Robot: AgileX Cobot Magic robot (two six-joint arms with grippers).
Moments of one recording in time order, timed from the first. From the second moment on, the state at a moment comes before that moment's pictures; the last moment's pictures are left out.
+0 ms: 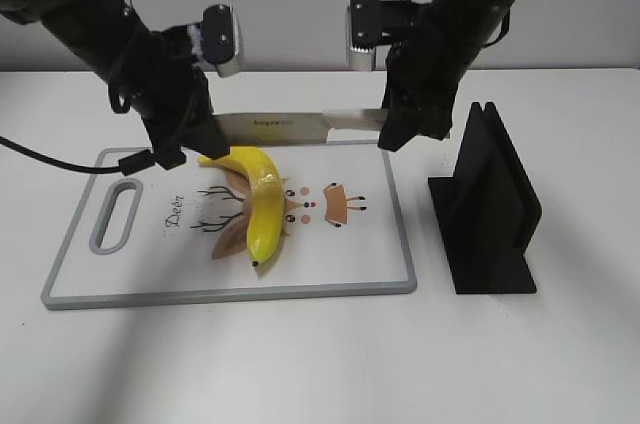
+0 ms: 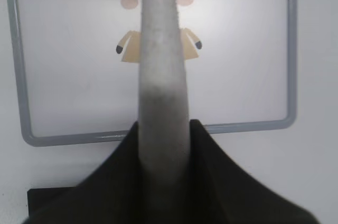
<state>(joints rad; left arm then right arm) -0.34 1.99 -1.43 -0.56 0.81 1.56 0.40 2.12 -1.69 0.37 1.05 -1.29</state>
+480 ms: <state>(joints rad) -0.34 1.79 -1.43 -0.54 0.87 1.55 0.40 2.00 -1.75 0.38 1.13 -1.29</state>
